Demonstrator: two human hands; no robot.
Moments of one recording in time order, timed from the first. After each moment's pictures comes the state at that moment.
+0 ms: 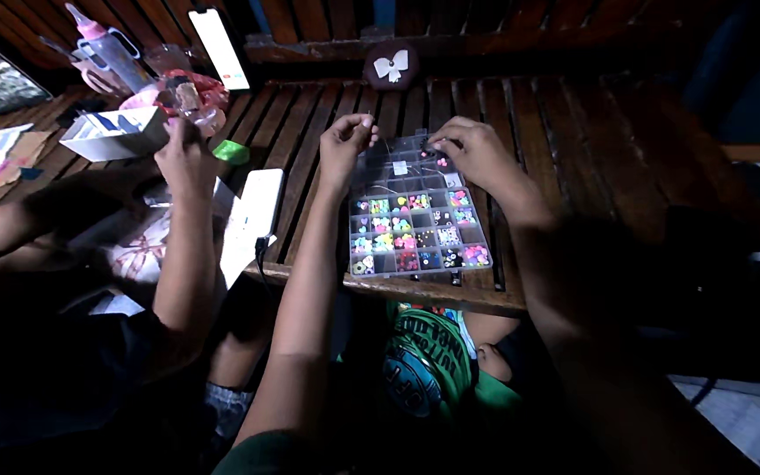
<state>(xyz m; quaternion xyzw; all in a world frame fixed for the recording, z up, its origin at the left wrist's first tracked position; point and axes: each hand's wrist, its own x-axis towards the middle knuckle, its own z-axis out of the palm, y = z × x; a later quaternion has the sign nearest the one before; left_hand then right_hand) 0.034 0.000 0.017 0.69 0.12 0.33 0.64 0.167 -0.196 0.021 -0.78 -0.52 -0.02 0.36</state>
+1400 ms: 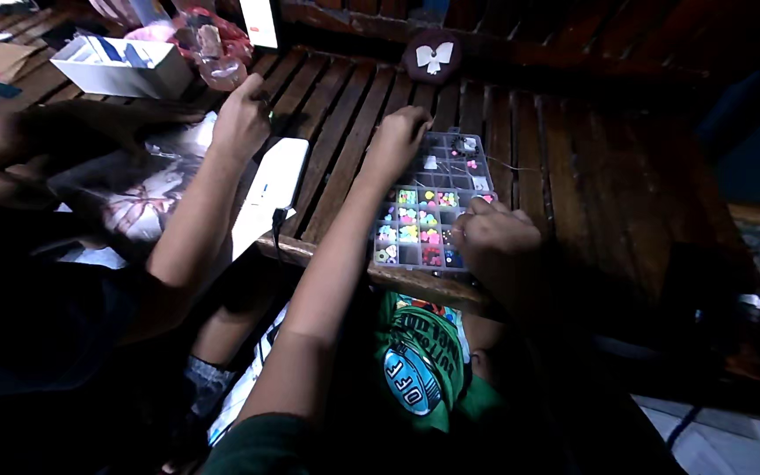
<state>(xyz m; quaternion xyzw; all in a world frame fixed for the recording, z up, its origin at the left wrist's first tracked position) 0.036 -0.013 0.021 0.90 0.06 0.30 0.30 0.024 -0.234 0.027 -0.89 -0.44 -0.09 0.04</state>
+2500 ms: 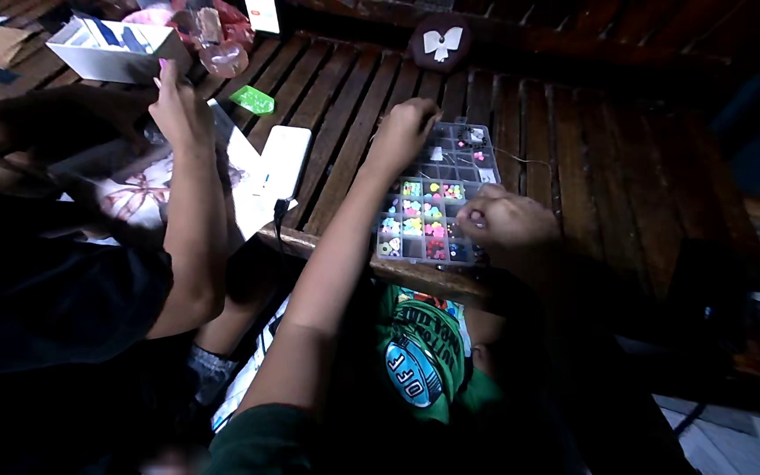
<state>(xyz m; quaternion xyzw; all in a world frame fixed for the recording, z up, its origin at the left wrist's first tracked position) 0.039 -0.012 0.020 0.91 0.06 0.28 0.31 0.050 -0.238 0.045 -0.87 -0.48 0.04 0.10</state>
